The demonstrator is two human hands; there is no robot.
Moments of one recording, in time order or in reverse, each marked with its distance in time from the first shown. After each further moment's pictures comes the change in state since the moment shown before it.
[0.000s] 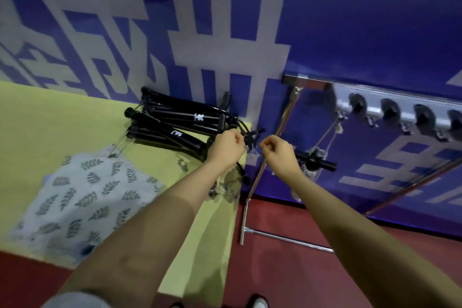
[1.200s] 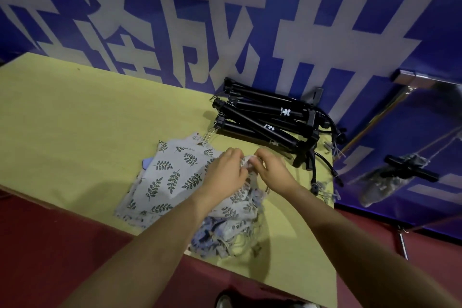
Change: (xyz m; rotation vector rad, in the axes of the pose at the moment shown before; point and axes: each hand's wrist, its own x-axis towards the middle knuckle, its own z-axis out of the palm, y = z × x) left_hand -0.061 -0.201 -0.163 0.358 -0.017 0.201; right_hand -0.037 -0.130 0.223 -0.125 -0.253 -0.249
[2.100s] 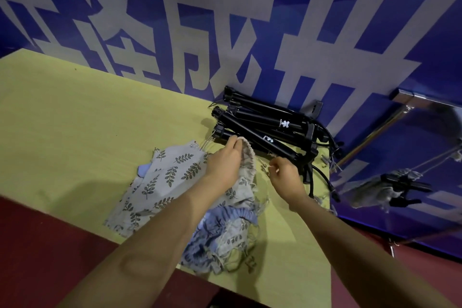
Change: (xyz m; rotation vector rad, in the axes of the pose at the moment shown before) left_hand 0.041 0.003 -0.018 0.191 -0.088 -0.055; right_hand 0.013 0.029 -0.015 -0.094 0.100 0.212
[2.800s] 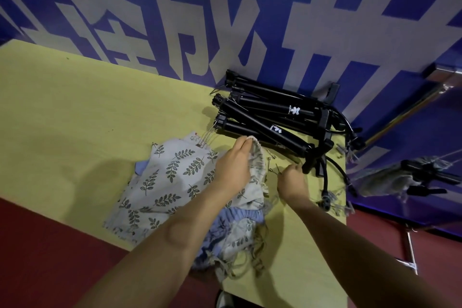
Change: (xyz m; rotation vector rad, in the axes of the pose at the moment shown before) left_hand 0.022 -0.001 0.048 -0.226 0.036 0.008; right_hand 0.023 0.041 0.050 -0.190 -0.104 0.313
